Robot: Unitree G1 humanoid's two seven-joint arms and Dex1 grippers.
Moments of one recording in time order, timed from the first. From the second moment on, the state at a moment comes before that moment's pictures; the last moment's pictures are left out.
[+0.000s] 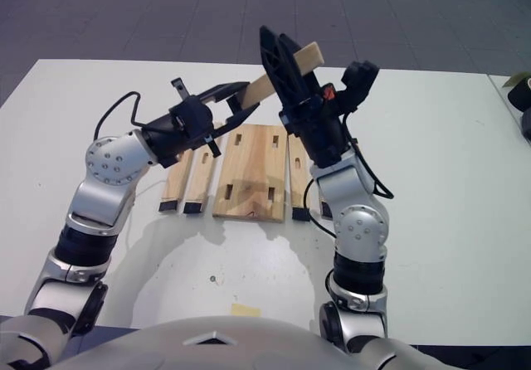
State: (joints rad) left arm -0.40 0.41 -0.24 -0.25 -0.05 -0.04 -0.64; right arm -0.24 -0.03 -0.07 -0.45 1.09 0.44 0.32
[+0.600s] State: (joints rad) left arm -0.39 0.39 -0.25 -0.29 -0.09 0.01 -0.66; right arm -0.19 -0.09 -0.10 -0.45 1.05 0.43 0.35
